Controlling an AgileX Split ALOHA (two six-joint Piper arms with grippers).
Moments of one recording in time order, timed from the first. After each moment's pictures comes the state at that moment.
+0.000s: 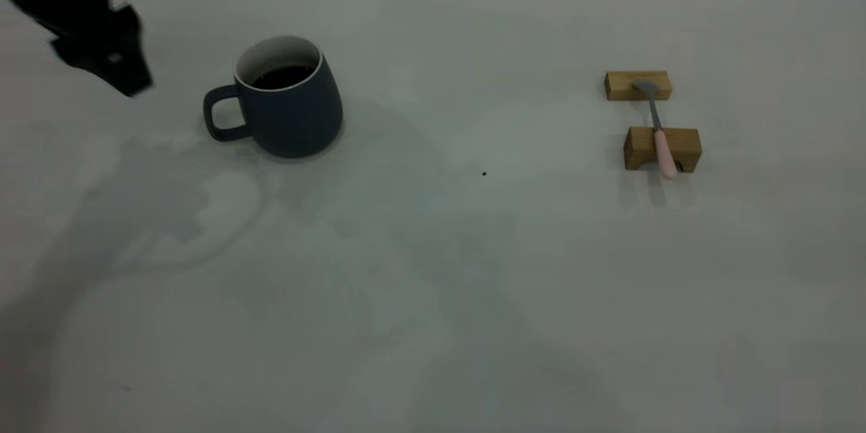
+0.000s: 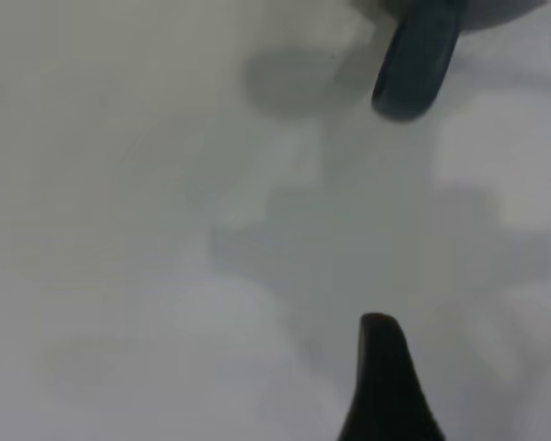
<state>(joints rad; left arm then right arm) -0.14 2.00 -1.16 0.03 0.47 0.77 0.03 0.03 -0.47 -0.09 1.14 0.08</state>
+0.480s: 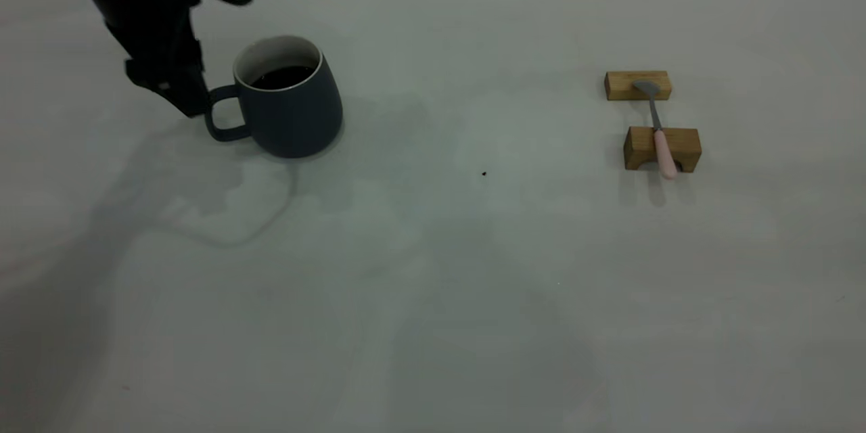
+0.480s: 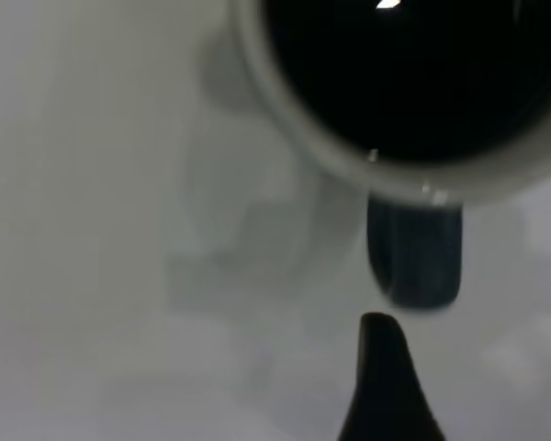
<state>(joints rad) -0.16 2.23 -1.38 -0.09 0.53 1.14 0.03 0.03 -0.47 -0.09 1.14 0.08</state>
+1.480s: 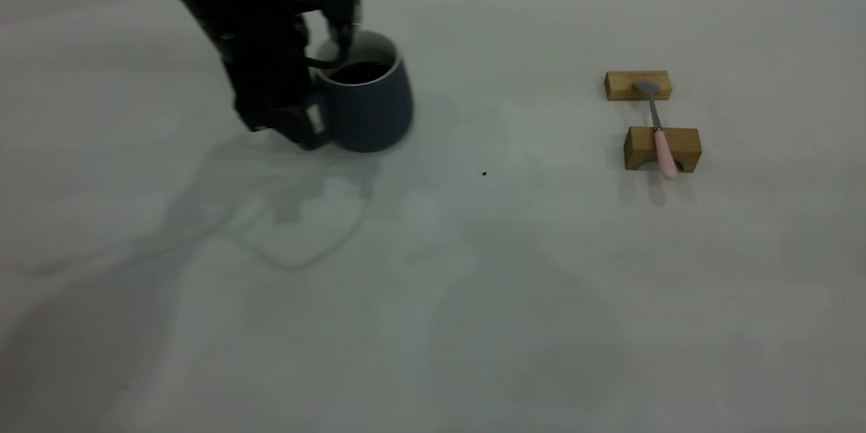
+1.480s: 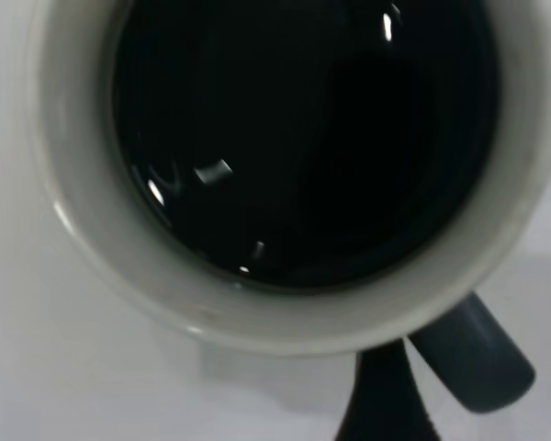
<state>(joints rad) -0.34 2.31 -1.39 -0.25 0.37 1.35 0.03 0.03 -0.47 -0.09 1.14 0.08</state>
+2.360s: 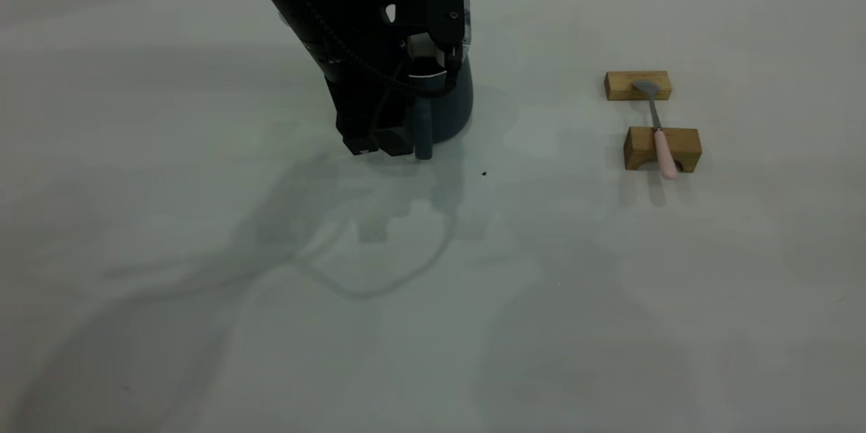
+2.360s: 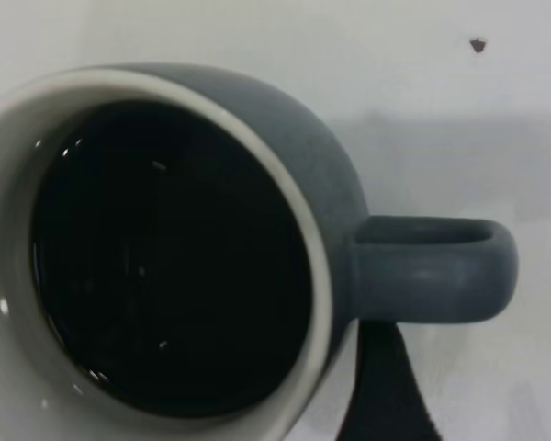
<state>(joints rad) -0.50 2.33 -1.40 -0.32 0.29 1.35 0.03 0.03 -0.47 -0.09 1.14 0.08</state>
